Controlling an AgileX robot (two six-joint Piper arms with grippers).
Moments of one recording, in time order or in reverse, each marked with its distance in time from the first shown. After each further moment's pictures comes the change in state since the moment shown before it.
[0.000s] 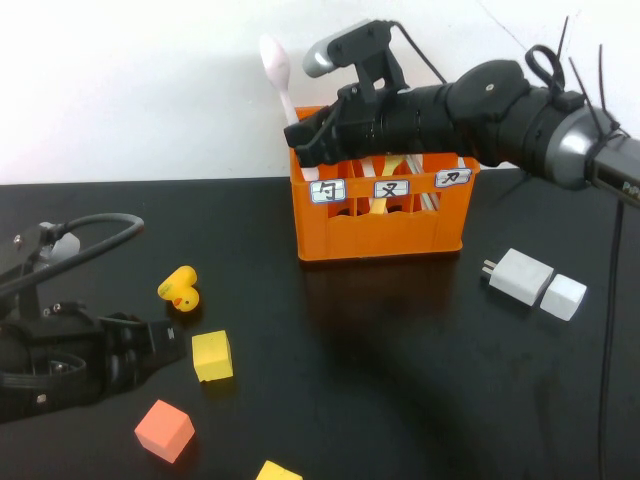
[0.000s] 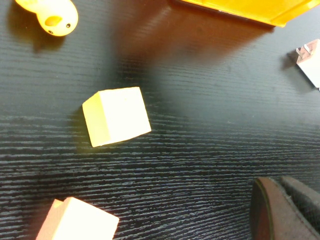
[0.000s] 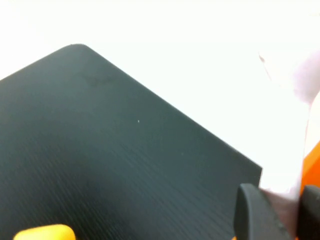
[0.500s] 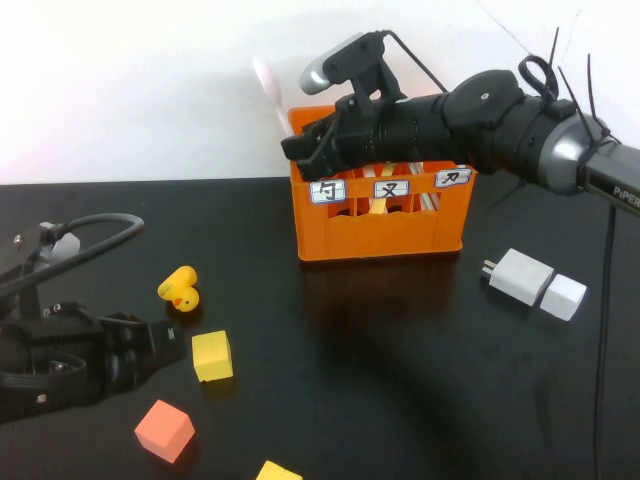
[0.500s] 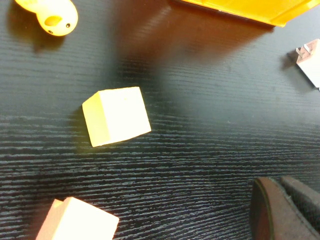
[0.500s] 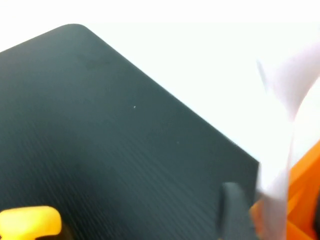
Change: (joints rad) right arm 0.000 0.028 -0.004 0.011 0.007 -0.093; left arm 0.000 0.000 0.000 -0.001 0.000 0.000
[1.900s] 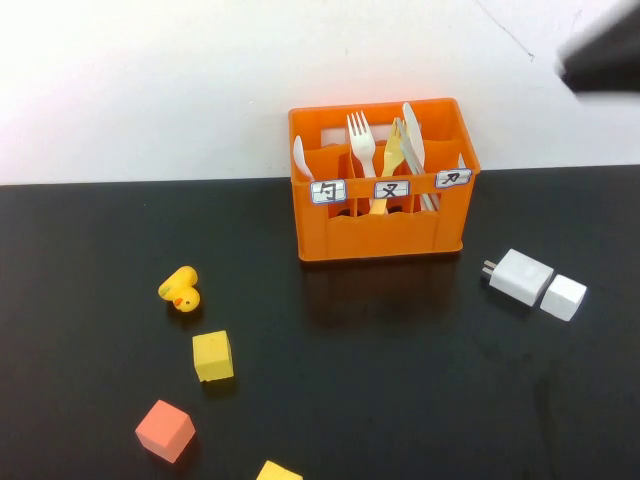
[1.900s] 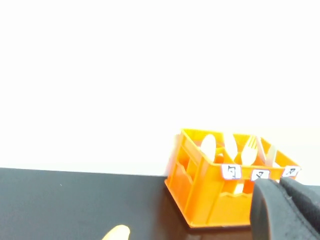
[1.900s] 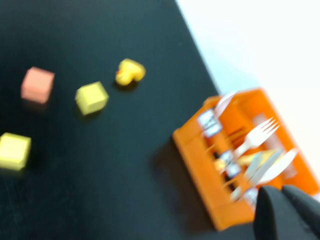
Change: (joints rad) right arm -0.002 -1.022 0.301 -0.760 0.669 0.301; left arm 0.000 -0.871 0.300 -0.002 -0.367 0.187
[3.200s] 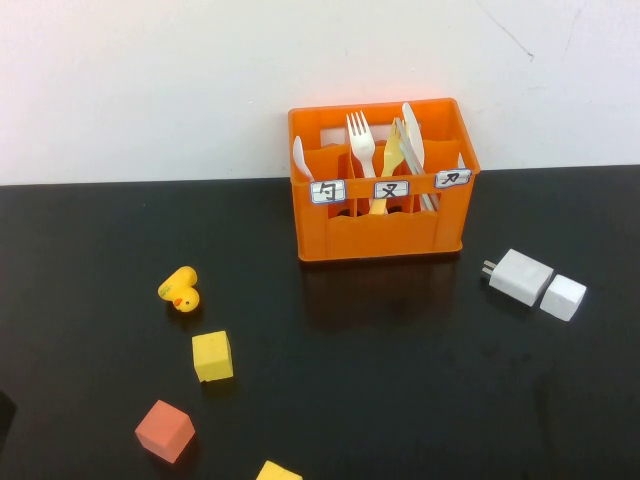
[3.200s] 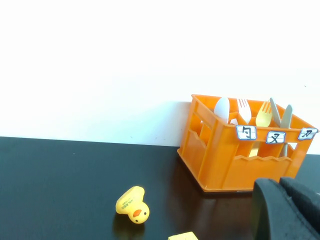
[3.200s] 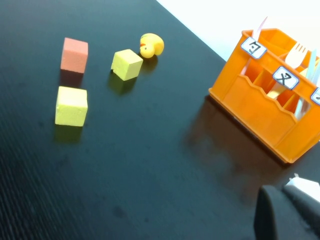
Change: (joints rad) right arm 0.000 -1.055 1.313 0.156 -0.547 0.002; left arm 0.000 -0.134 0.160 0.034 -0.002 0.006
